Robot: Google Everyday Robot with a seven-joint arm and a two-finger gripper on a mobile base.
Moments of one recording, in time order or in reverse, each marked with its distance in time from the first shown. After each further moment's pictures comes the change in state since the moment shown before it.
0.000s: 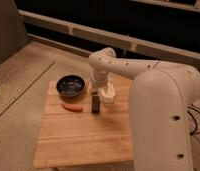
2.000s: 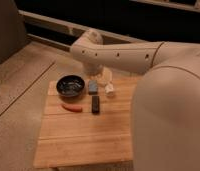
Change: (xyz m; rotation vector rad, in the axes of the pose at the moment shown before) arm -0.002 0.049 -0.156 0.286 -0.269 -0.062
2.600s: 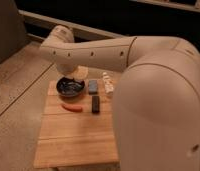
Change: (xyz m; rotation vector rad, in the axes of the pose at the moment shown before) arm -0.043 0.108 -0.009 -0.118 -0.076 -0.299
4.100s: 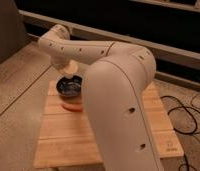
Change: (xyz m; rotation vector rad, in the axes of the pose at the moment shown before) arm -0.059 0.002 0.064 -0.095 0.002 -0.021
